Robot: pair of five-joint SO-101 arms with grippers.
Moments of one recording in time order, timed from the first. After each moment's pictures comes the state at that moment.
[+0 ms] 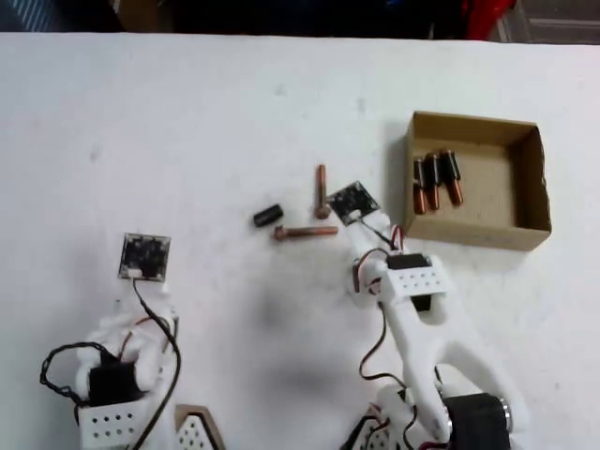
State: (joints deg) left arm -14.4 -104.1 97.1 71.3 -10.9; right arm -10.4 -21.1 59.7 42.5 25.9
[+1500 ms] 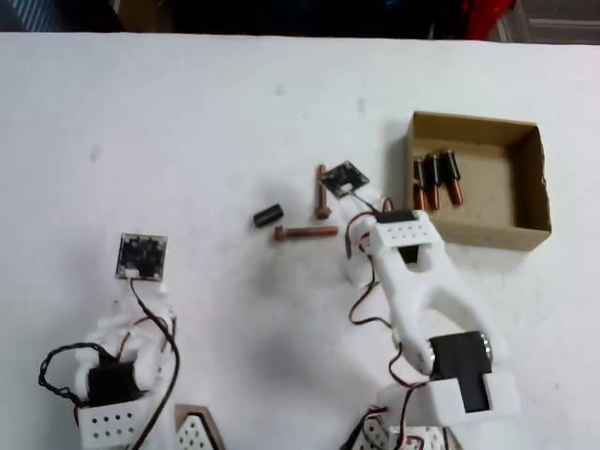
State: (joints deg) left arm -15.4 -104.1 97.1 71.3 -10.9; right arm -11.1 -1.4 41.4 50.2 26.1
